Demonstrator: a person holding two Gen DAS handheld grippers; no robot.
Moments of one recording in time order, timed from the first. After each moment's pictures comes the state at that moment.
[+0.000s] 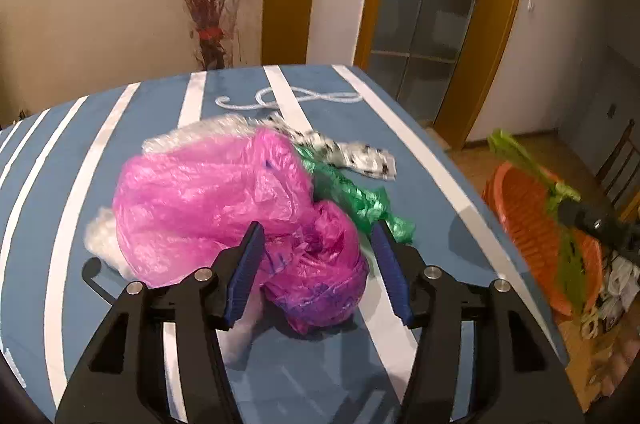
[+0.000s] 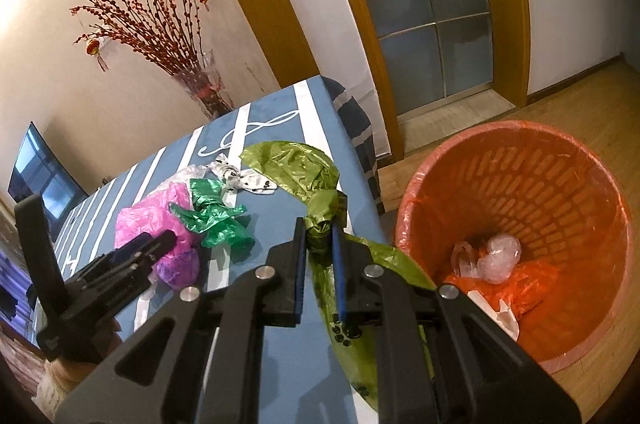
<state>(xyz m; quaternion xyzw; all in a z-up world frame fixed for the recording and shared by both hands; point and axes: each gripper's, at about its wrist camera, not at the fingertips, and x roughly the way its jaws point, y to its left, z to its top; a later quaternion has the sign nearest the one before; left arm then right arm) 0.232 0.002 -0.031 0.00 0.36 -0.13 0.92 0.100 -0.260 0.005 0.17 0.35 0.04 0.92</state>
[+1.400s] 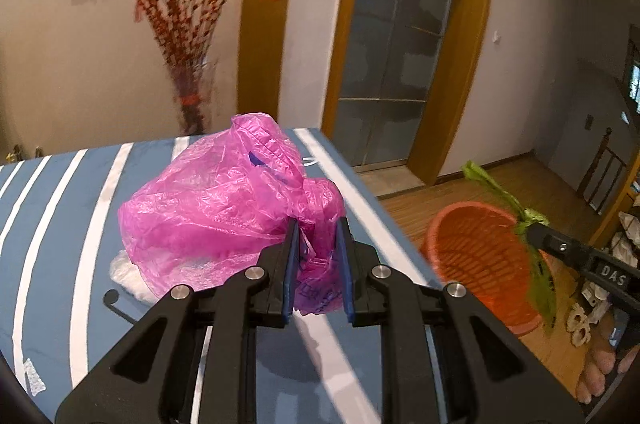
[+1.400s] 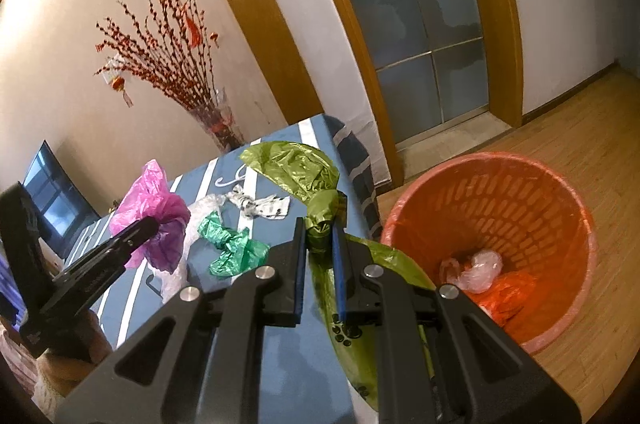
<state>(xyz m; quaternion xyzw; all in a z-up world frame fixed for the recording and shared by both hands) 0.178 -0.016 0.048 -0.01 0.28 -0.17 0.94 0.046 -0.283 0.054 0.18 0.29 0.03 0.94</state>
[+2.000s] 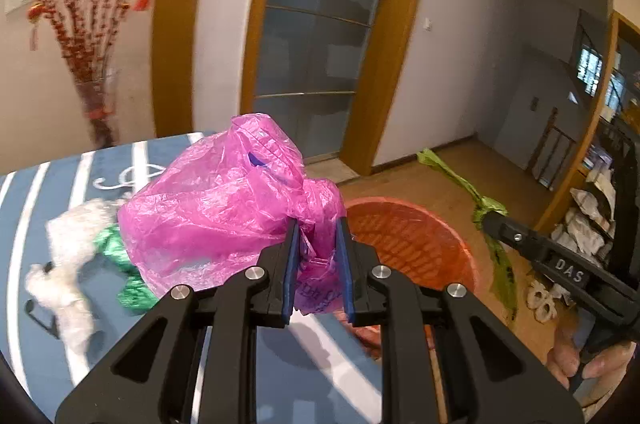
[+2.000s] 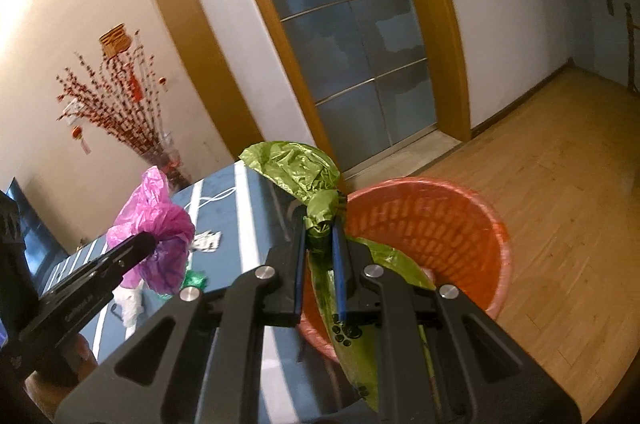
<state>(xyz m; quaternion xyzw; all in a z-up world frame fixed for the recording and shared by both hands) 0.164 -0.118 0.056 0.00 0.28 -0.29 0.91 0.009 -0.366 0.061 0.20 0.25 -0.06 0.95</state>
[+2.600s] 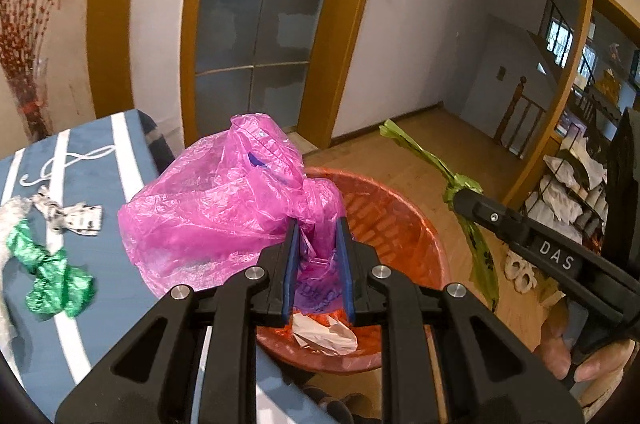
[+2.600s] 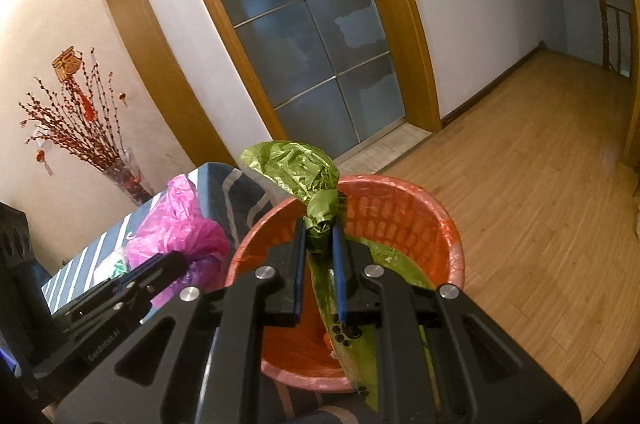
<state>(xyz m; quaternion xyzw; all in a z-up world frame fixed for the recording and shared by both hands) 0.169 -0.198 0.016 0.02 0.32 -0.35 0.88 0.011 -0.424 0.030 0.22 0.26 -0.11 0.93</state>
